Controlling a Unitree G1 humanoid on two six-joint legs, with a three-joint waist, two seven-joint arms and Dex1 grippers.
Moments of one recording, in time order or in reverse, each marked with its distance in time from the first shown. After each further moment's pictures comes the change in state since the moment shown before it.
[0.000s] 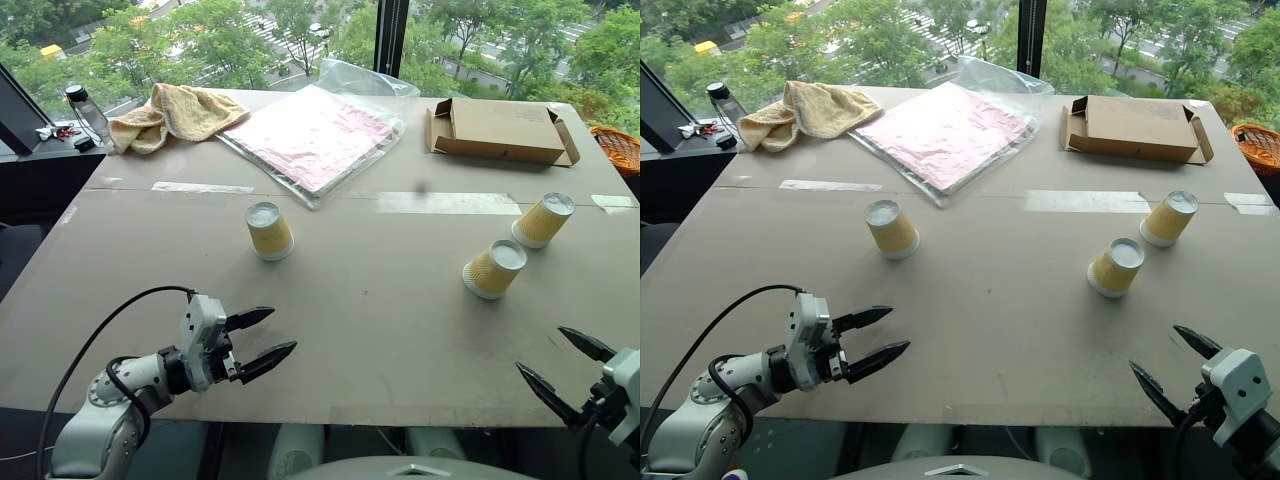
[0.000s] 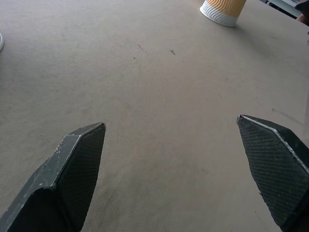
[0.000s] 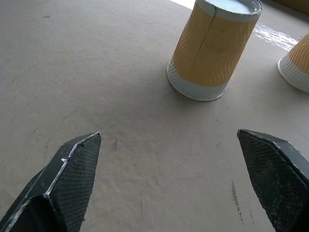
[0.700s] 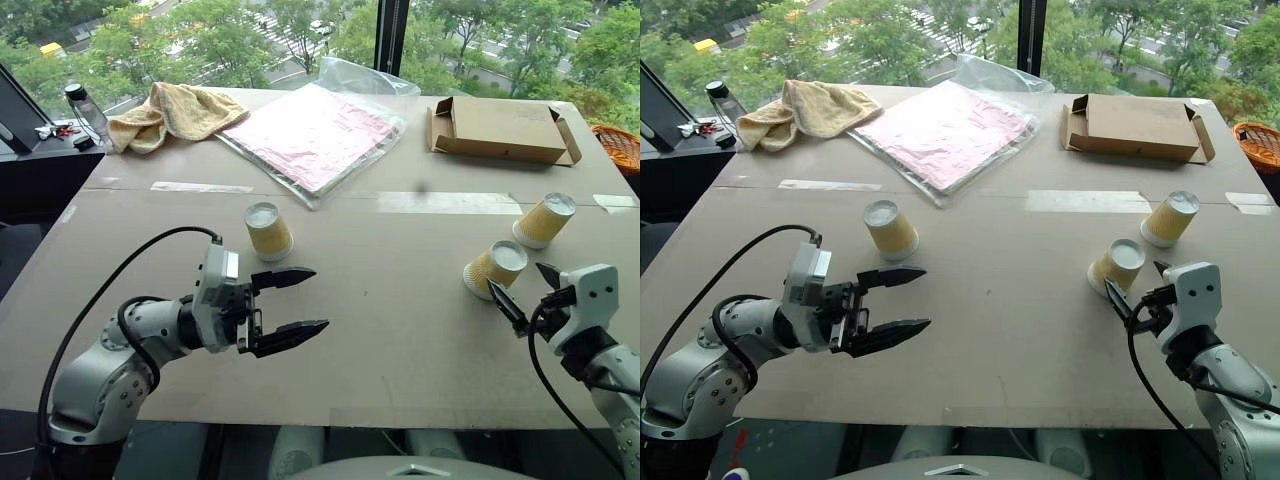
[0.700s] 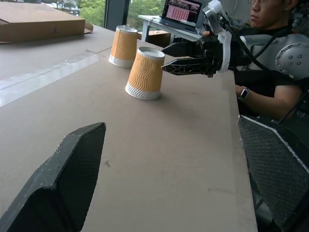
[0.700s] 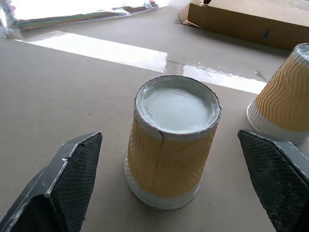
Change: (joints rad) left arm -0.259 0.061 -0.018 -0.188 -0.230 0.206 -0.057; right arm -0.483 0.060 0.175 -0.115 0.010 0.540 -0.452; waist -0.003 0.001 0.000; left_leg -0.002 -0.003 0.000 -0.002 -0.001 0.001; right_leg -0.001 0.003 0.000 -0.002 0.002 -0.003
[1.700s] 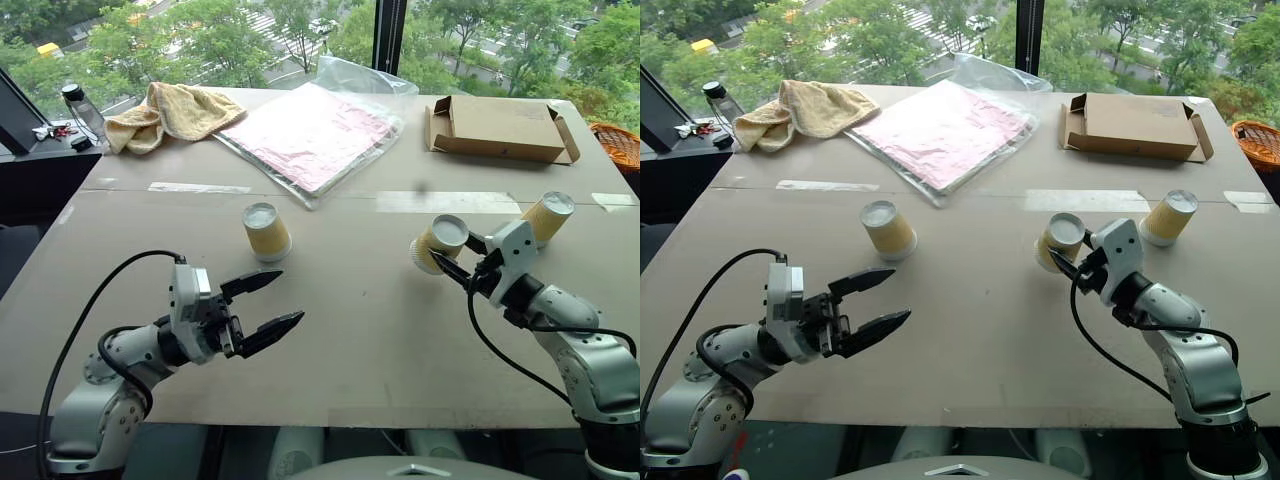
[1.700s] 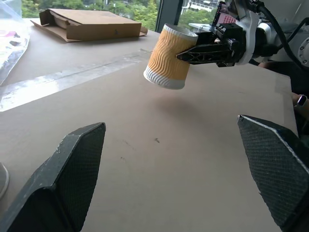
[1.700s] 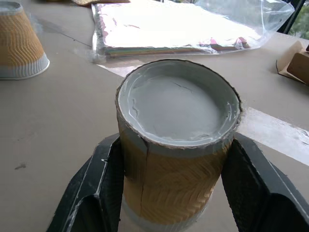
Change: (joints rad) left arm 0.159 -0.092 0.097 0.107 0.110 -0.258 0.006; right arm -0.412 -0.031 0.315 0.171 -0.061 -0.048 0.166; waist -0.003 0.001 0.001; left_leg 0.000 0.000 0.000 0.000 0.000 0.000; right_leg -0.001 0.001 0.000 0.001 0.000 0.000
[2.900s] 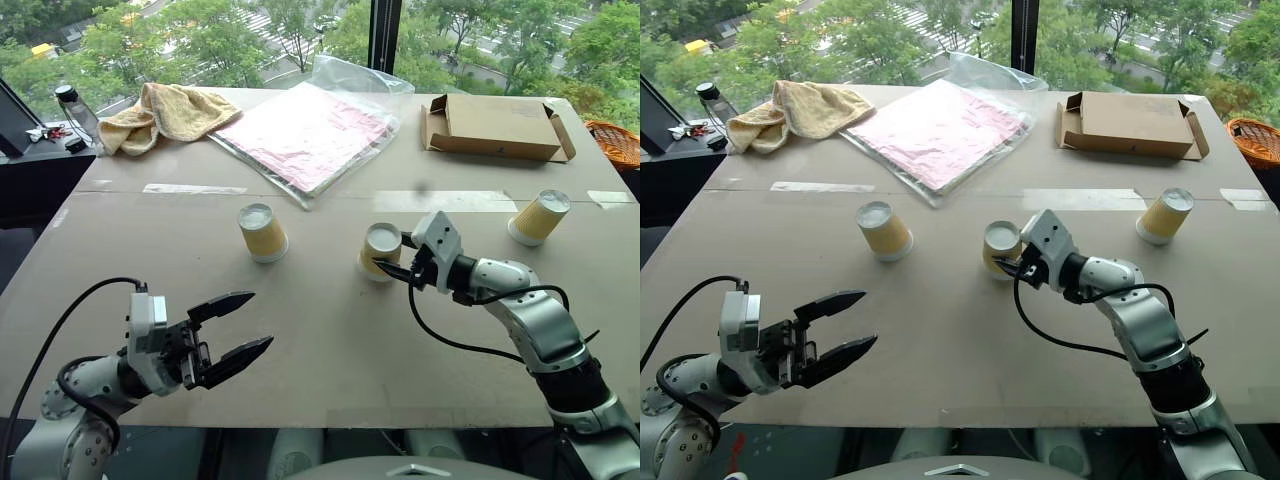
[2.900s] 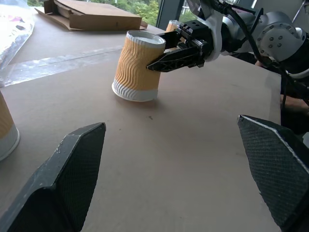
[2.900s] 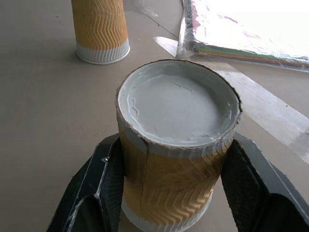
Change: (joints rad) left arm 0.140 0.002 0.109 0.038 -0.053 -0.025 -0.131; right arm -0.232 0.050 0.244 0.189 -0.108 0.020 0.142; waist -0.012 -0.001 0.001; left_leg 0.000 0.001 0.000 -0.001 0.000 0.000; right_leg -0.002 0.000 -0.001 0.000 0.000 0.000
